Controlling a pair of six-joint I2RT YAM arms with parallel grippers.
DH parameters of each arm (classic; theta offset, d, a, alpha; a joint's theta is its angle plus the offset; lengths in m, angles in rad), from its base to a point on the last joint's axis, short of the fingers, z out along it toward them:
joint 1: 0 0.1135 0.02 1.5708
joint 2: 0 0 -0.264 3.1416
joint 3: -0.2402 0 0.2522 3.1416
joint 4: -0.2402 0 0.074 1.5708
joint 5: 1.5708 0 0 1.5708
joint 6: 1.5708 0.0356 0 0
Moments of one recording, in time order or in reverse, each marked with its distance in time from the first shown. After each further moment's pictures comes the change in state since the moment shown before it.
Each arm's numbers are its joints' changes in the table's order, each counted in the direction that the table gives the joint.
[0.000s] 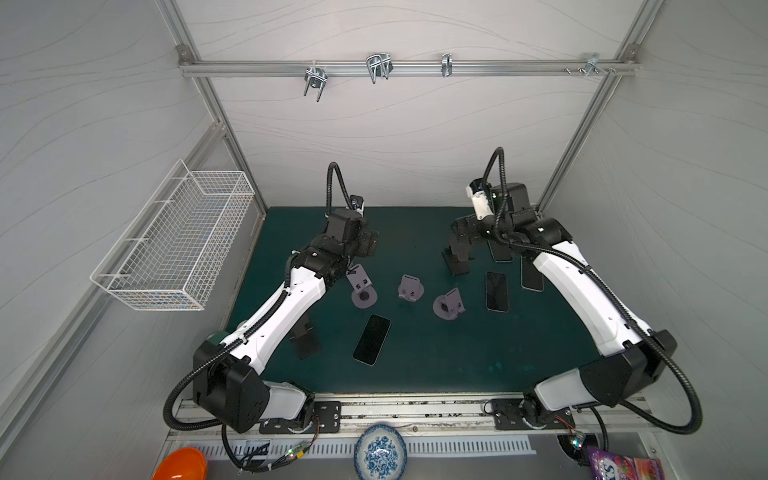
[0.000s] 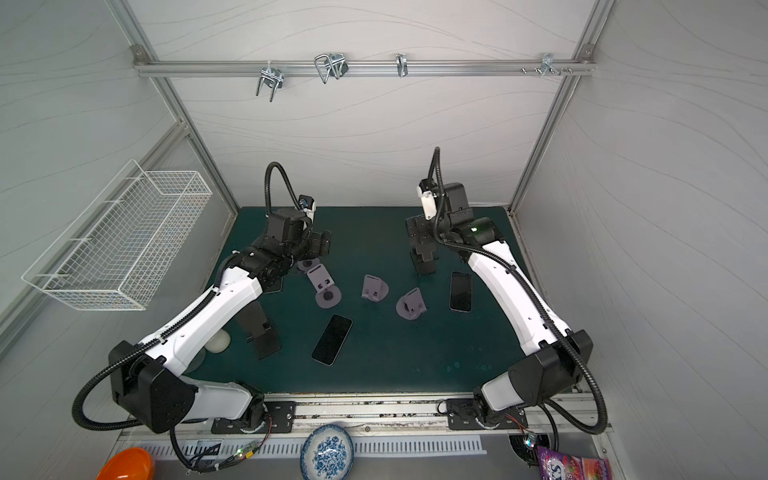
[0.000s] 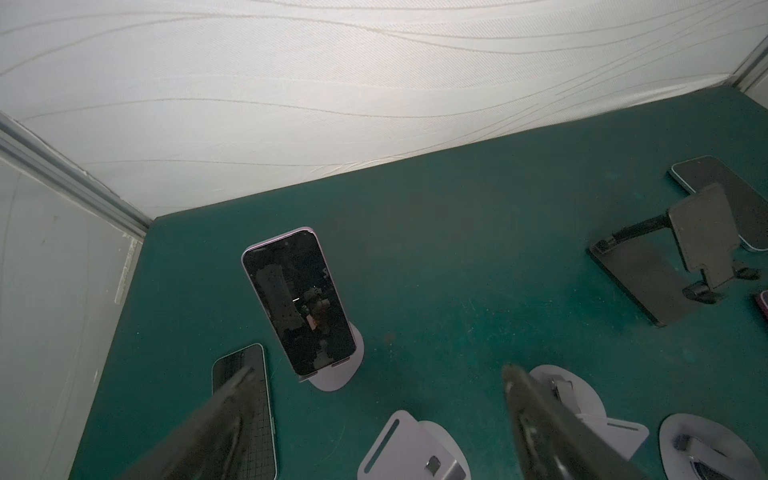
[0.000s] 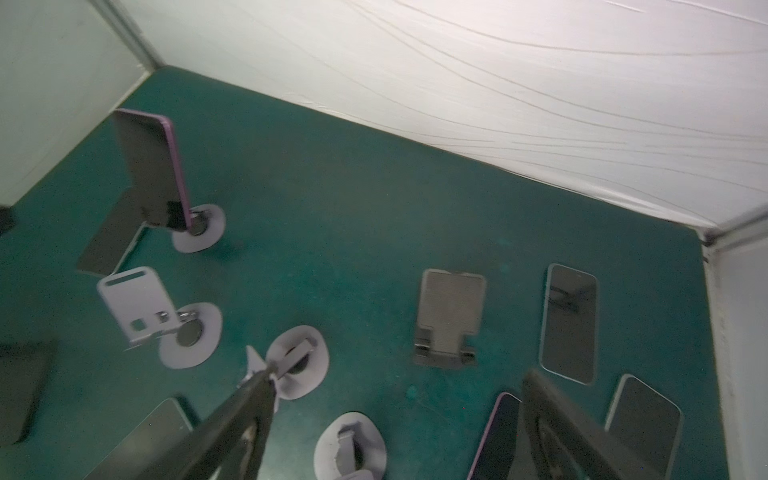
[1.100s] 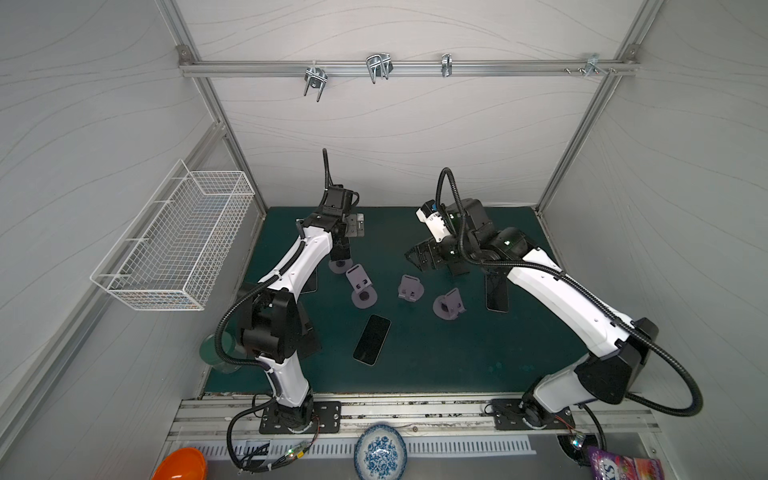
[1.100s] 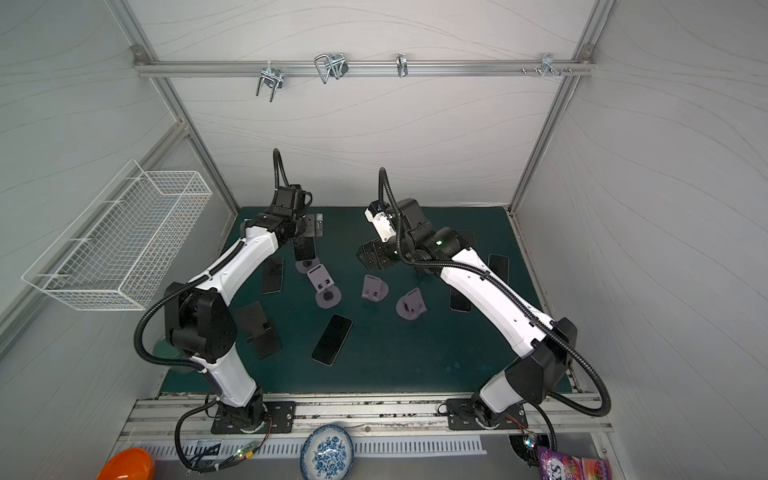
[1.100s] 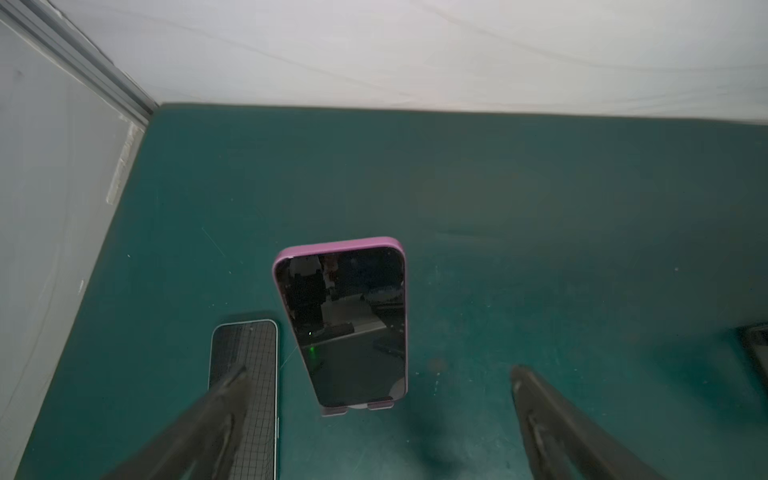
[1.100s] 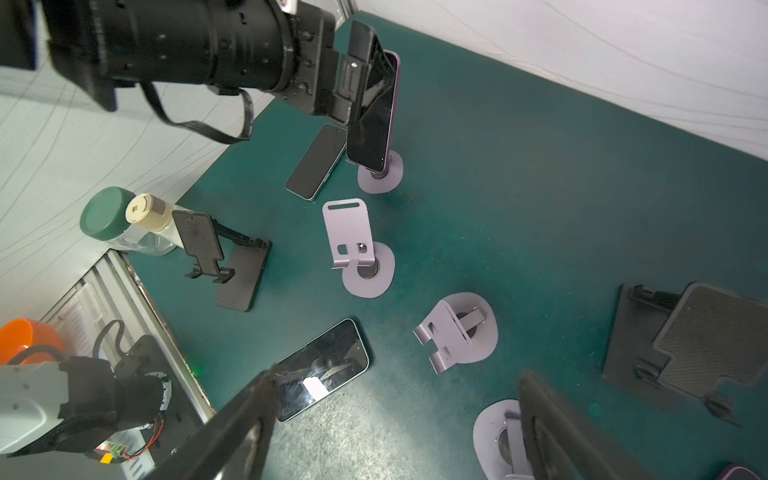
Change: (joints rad) left arm 0.196 -0.418 -0.332 -0.175 0.035 -0.168; right arm 0.257 -0.032 0.001 -0.028 -0.167 0.134
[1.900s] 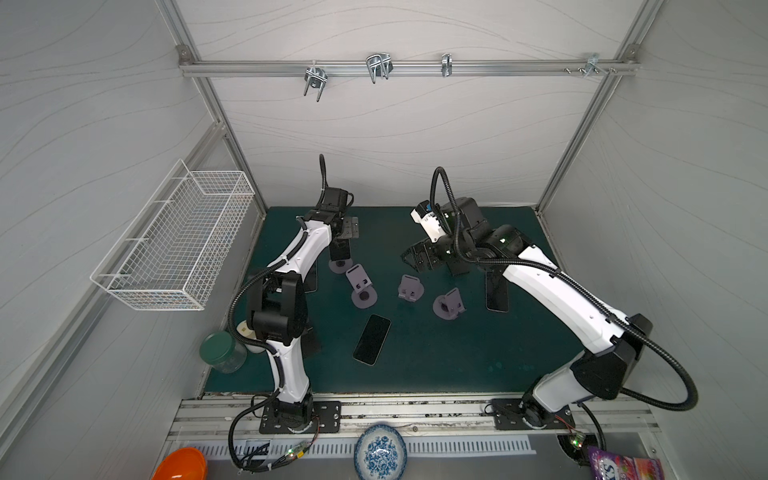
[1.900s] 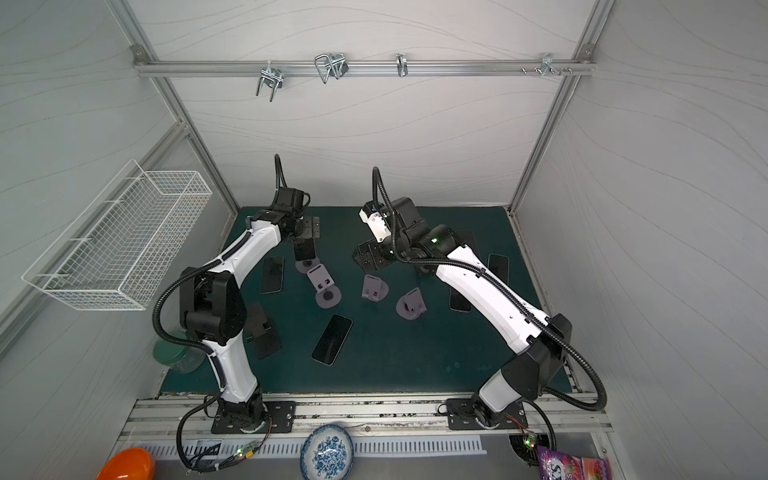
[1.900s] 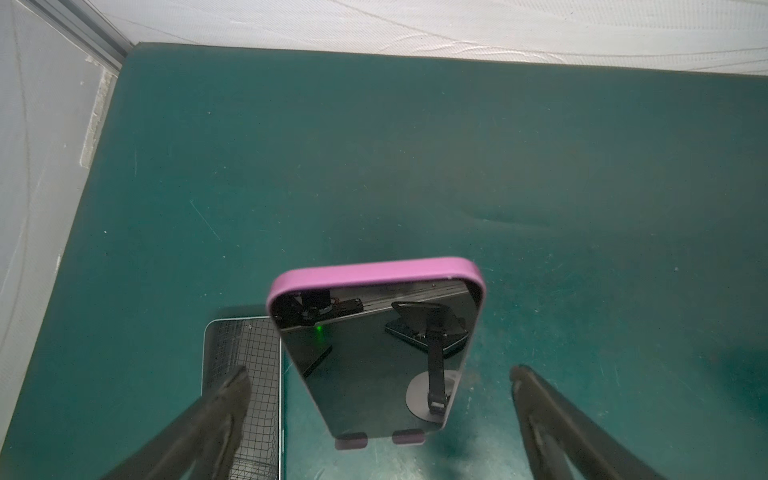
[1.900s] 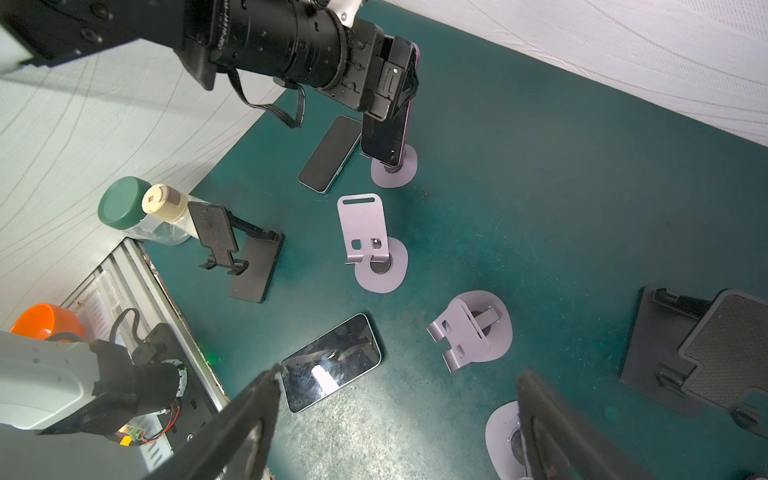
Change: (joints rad) left arm 0.052 -0.133 -0.072 -0.042 0.034 -0.003; right arm 0.019 -0.027 -0.047 -0.033 -0.015 0.003
